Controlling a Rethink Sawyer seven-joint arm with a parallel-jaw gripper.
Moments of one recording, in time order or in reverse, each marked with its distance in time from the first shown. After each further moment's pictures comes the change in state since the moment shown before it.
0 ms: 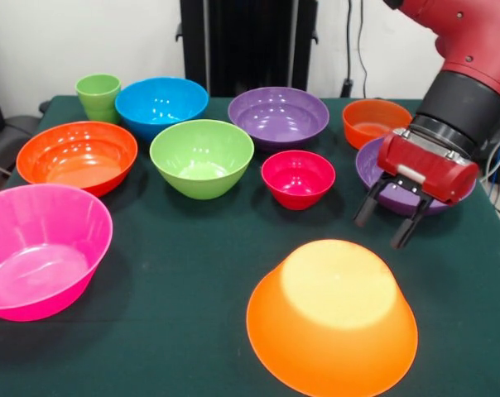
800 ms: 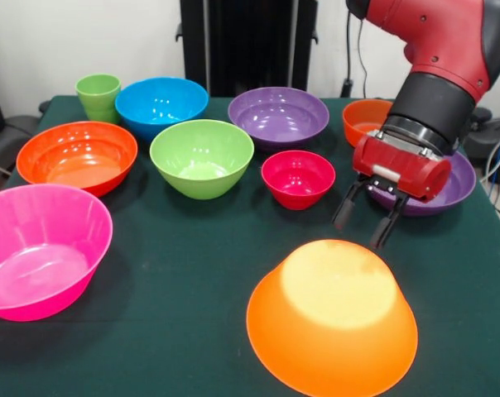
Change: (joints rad) arm -0.062 -0.114 0.160 0.108 -0.088 -0.219 -0.043
